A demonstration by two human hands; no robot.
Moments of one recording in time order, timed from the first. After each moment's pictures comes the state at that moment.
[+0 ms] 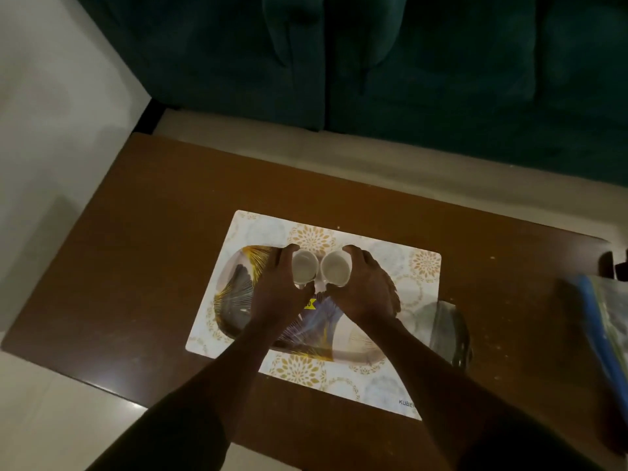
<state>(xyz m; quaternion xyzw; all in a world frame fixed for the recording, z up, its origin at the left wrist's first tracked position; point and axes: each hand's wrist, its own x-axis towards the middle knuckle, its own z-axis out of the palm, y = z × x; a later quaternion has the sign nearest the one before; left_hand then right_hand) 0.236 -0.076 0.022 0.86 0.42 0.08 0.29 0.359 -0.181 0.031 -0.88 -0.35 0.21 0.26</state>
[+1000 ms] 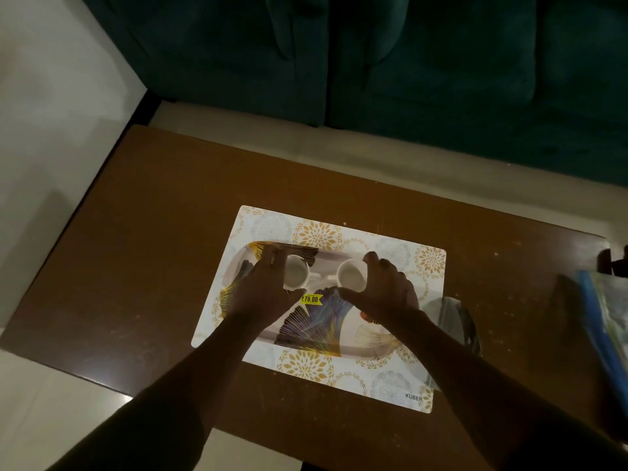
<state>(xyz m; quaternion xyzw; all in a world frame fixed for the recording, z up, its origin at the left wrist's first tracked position) 0.191 -0.041 0.016 0.91 0.34 -0.02 0.22 0.370 -0.191 0.023 -0.88 -0.38 0.24 0.13</state>
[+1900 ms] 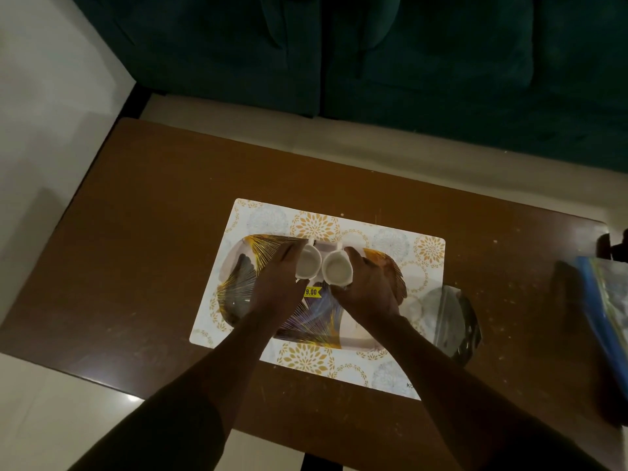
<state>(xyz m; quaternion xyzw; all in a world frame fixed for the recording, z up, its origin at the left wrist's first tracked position) 0.216 -0.062 0.013 0.88 0.35 0.05 0.32 0.338 -0.184 0.026 -0.85 -0.39 0.23 0.26</state>
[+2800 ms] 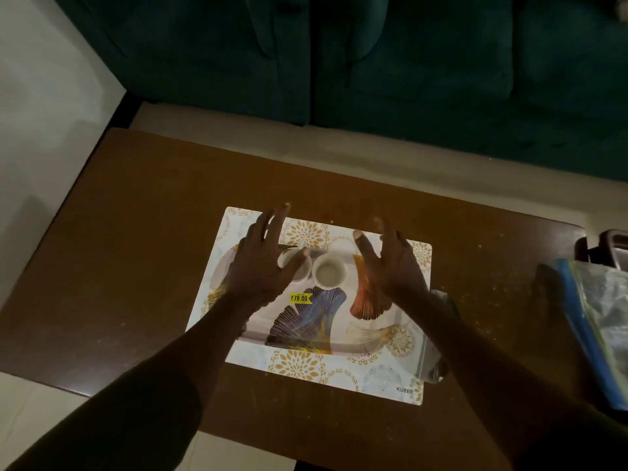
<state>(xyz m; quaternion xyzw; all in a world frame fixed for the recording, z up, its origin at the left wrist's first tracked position) 0.225 -0.024 0.033 0.91 0.32 0.08 0.26 0.394 -0.187 0.053 -0.87 -0.31 0.23 0.32</state>
